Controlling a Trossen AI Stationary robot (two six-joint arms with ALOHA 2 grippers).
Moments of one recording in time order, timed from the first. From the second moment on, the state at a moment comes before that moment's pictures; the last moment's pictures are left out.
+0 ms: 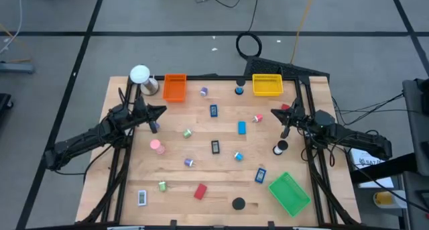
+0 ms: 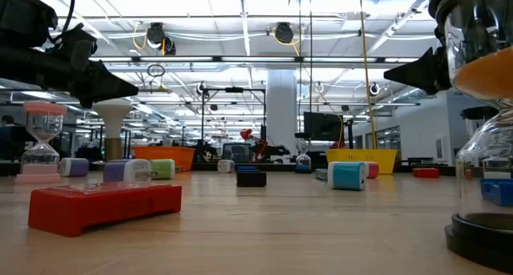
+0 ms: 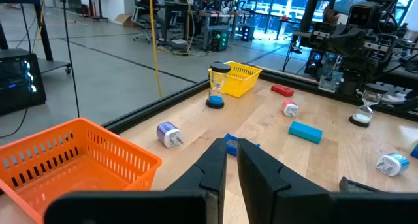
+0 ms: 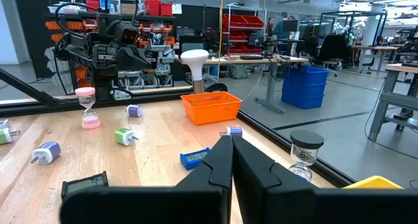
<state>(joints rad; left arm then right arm) 0.50 0.12 0.02 0.02 0.04 -0.11 -0.25 0.03 0.02 0.03 0.15 -0.02</state>
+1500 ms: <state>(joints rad) 0.51 0.12 0.02 0.14 -0.05 0.06 -0.25 0.03 0.02 0.03 0.15 -0.02</state>
